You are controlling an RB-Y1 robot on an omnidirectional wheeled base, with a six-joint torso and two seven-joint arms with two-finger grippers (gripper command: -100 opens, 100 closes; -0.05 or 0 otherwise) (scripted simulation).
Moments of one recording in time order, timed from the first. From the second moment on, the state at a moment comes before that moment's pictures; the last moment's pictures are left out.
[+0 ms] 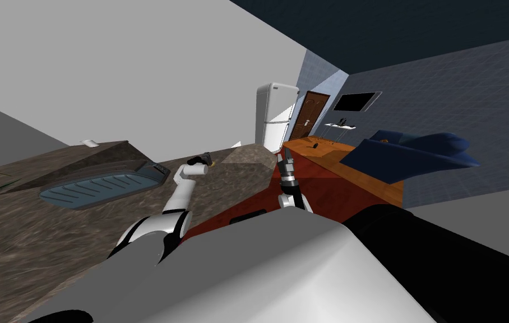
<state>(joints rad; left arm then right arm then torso) -0.62 0.37 -0.01 -1.18 0.19 0.58 0.19 0.51 0.04 0.07 -2.29 0.12 -0.41 -0.01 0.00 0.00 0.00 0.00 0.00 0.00</state>
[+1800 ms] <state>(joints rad) -0.81 0.44 0.06 -0.74 0.19 0.94 0.47 0.51 0.04 0.07 -2.29 0.12 -0.41 -0.01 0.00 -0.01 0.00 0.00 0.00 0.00</state>
